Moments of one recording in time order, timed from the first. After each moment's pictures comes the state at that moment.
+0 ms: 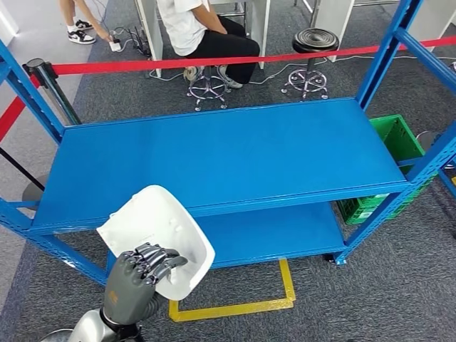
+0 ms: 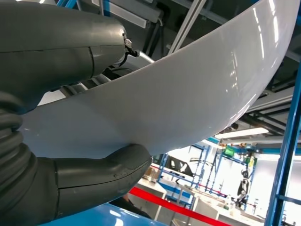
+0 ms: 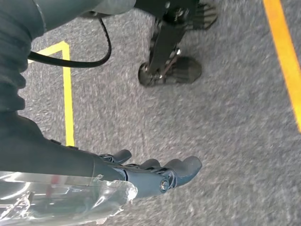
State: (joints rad) left arm 0.24 0.01 -0.39 -1.70 -1.20 0.70 -0.38; right arm 0.02 -0.03 -0.21 -0.20 0.05 -0.09 -0.20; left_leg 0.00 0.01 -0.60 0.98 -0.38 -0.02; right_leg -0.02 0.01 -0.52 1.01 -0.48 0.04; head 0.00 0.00
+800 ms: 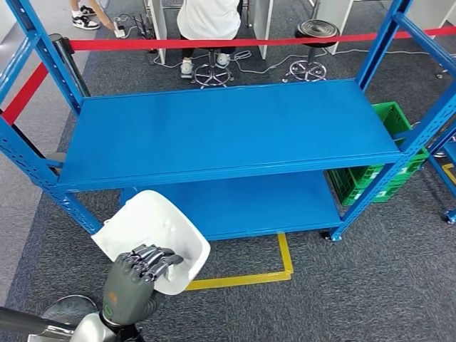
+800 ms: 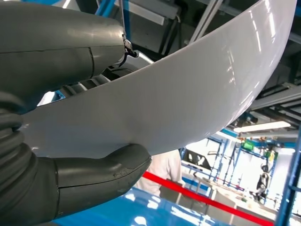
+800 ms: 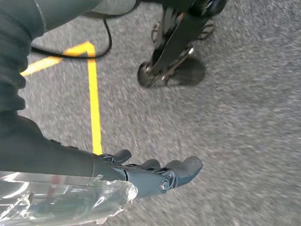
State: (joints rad) left arm 0.27 -0.02 -0.36 -1.67 -1.24 0.70 -0.35; right arm 0.02 -0.02 -0.25 -0.20 0.07 -0.05 -0.20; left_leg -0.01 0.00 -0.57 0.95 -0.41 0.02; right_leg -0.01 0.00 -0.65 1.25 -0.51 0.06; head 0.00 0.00
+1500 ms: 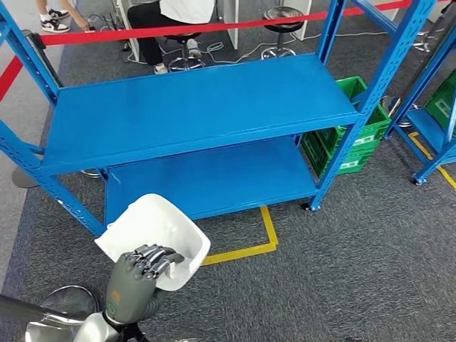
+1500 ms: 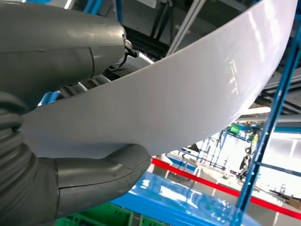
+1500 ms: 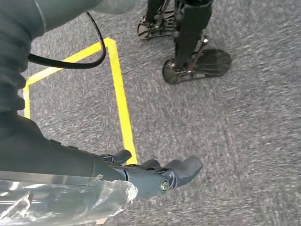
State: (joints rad) left arm 0.27 0.04 -0.41 -1.67 -1.20 0.70 -0.24; right arm 0.01 -0.01 -0.30 -0.20 0.17 -0.03 -0.18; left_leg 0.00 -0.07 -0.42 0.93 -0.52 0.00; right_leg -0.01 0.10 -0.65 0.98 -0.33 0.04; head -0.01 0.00
